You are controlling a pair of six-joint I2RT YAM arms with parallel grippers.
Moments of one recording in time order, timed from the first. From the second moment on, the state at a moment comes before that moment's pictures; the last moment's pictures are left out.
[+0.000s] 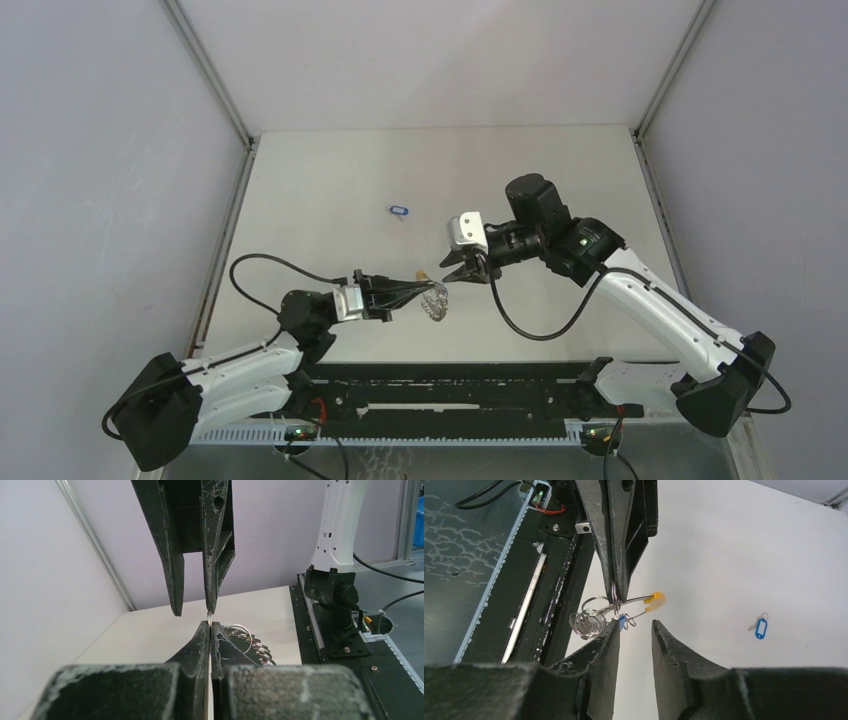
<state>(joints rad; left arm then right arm) -0.77 0.94 0.23 1.21 0.64 -0.01 0.72 1.18 1.23 -0.65 -0.84 -0.68</state>
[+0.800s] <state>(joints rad) -0.77 0.93 0.23 1.21 0.64 -0.01 0.74 1.24 1.23 -0.67 -0.89 -0.70</state>
